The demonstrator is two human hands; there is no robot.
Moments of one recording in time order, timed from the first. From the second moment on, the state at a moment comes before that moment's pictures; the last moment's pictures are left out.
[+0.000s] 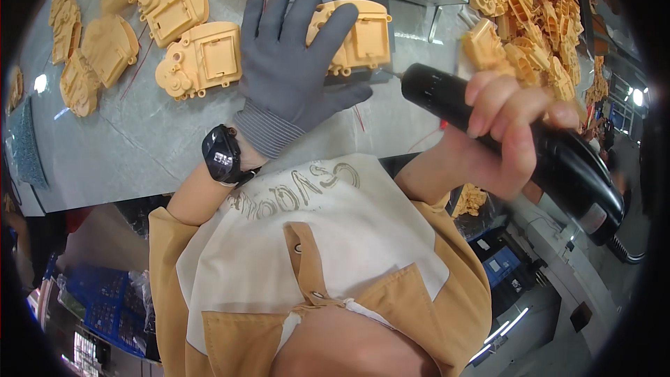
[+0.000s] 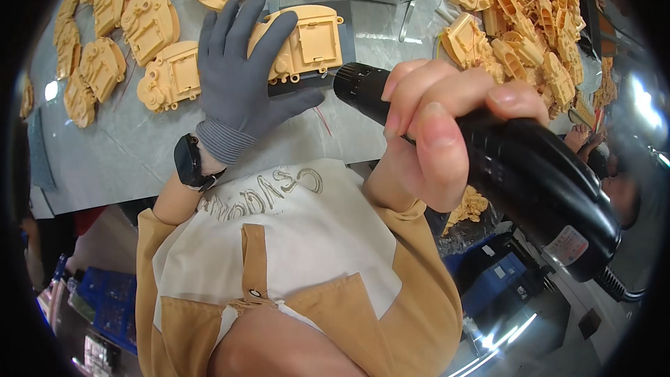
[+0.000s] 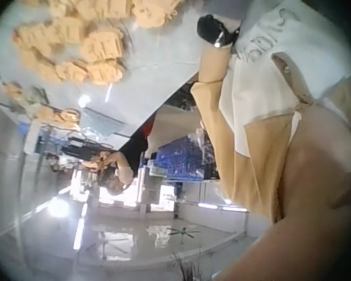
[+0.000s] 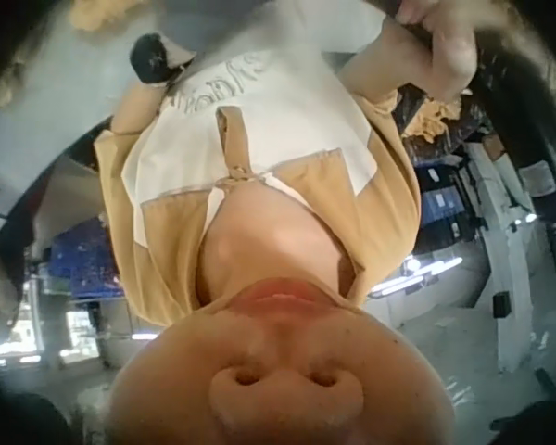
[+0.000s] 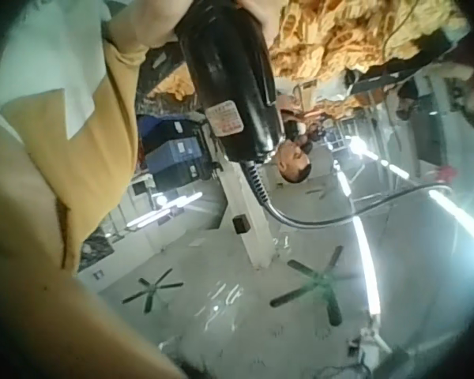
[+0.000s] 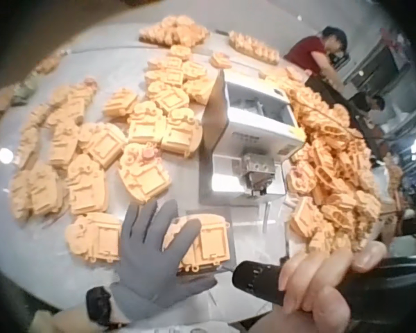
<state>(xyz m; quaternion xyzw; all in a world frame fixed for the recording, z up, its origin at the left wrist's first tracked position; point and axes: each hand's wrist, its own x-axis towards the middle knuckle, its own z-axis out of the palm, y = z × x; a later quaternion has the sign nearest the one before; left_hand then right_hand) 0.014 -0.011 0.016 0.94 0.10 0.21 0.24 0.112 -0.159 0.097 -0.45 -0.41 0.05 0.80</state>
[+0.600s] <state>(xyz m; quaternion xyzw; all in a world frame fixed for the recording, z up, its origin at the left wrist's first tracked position) 0.033 -0.016 0.017 0.94 0.09 0.24 0.23 0.112 -0.154 0.090 -0.45 -0.42 0.05 0.79</state>
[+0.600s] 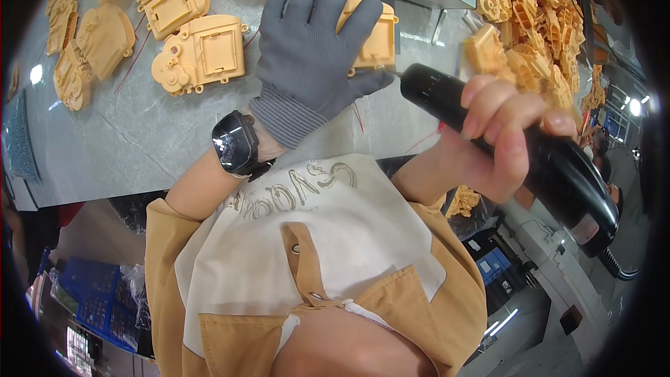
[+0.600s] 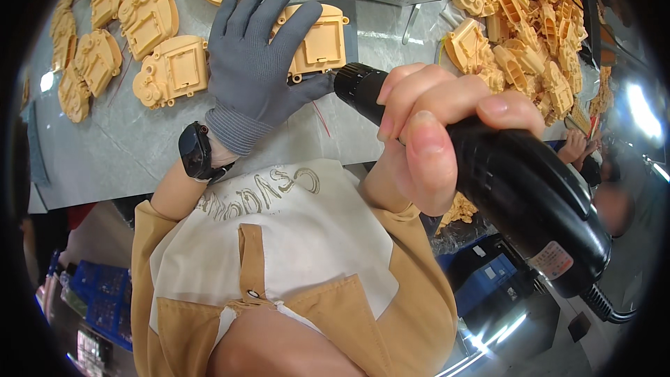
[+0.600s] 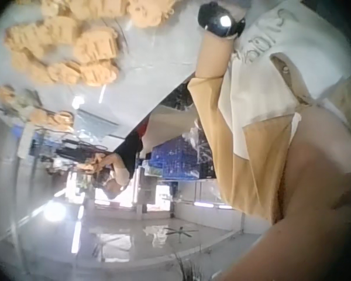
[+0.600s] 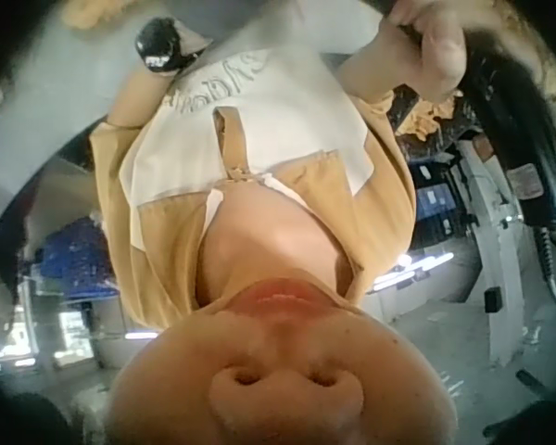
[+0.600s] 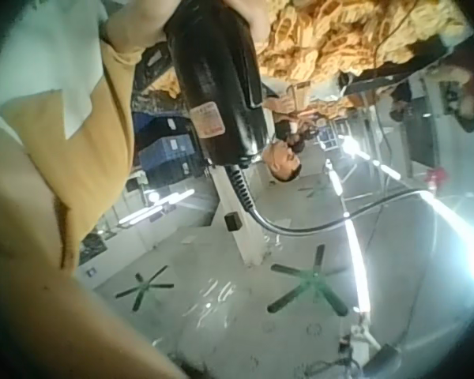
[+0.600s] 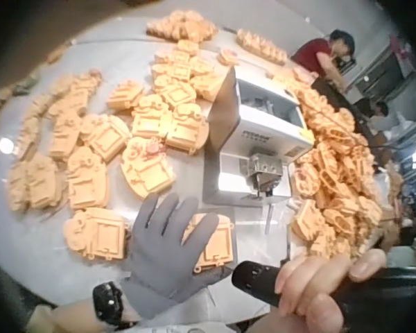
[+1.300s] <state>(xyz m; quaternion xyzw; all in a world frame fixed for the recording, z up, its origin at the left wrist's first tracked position) 0.032 -0.015 0.017 0.94 0.07 0.23 0.25 0.115 -0.148 0.091 -0.46 -0.40 0.07 0.79</state>
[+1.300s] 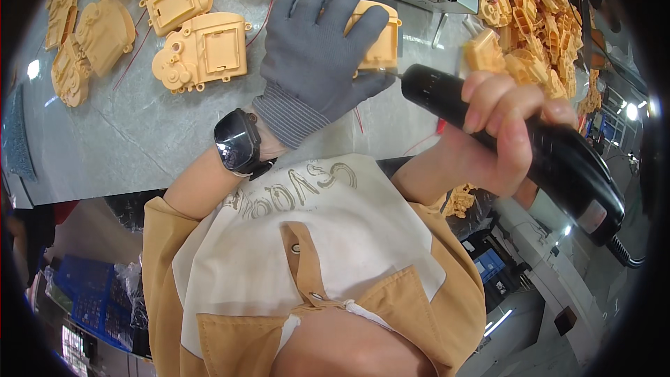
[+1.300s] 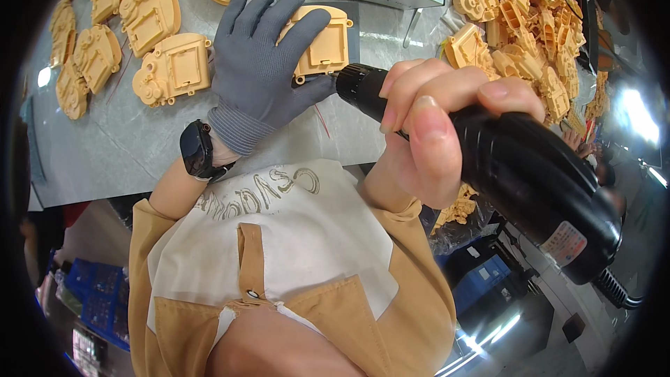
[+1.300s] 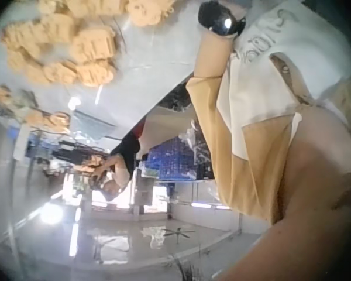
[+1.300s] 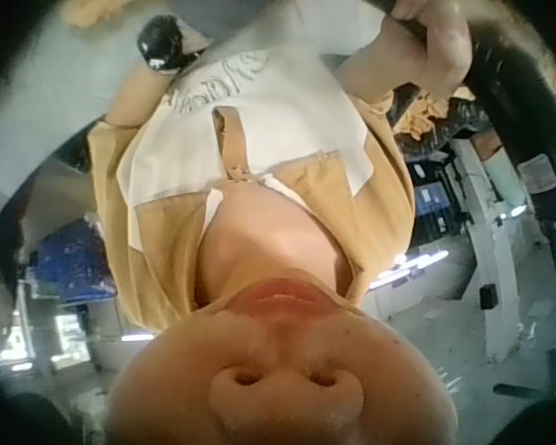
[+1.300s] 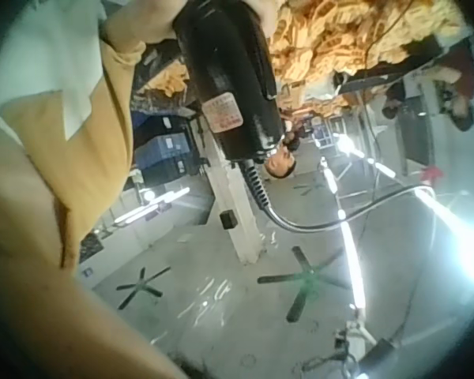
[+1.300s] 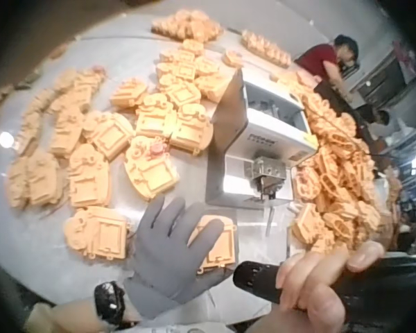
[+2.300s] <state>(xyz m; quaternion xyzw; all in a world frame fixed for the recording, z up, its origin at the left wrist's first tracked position) 0.028 -0.001 0.005 0.93 0.04 0.23 0.30 0.123 -0.130 0.108 -0.57 -0.43 0.13 0.69</state>
